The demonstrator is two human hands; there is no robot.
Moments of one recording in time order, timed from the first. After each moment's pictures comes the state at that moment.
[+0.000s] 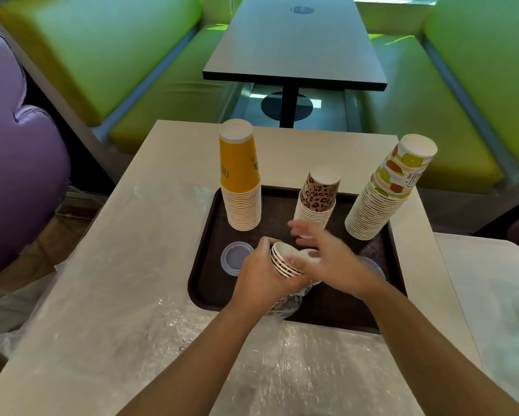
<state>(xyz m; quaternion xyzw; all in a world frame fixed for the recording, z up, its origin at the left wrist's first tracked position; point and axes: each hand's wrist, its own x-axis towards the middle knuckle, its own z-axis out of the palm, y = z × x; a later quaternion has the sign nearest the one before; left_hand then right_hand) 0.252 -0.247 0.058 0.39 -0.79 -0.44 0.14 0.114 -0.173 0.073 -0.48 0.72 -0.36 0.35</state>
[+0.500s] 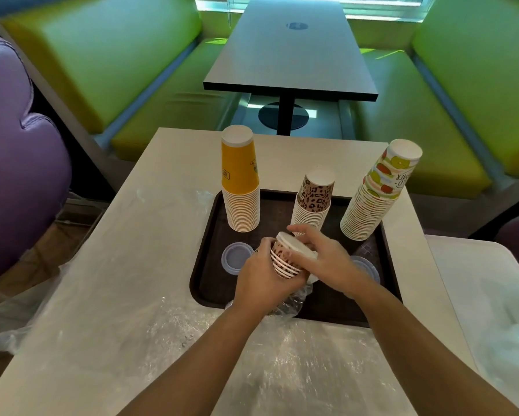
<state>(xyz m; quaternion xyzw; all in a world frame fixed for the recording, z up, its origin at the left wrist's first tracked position) 0.258 -0.235 0.057 0.37 -0.79 -0.45 0.18 0.123 -0.168 0.073 -0.45 0.73 -0.38 0.34</state>
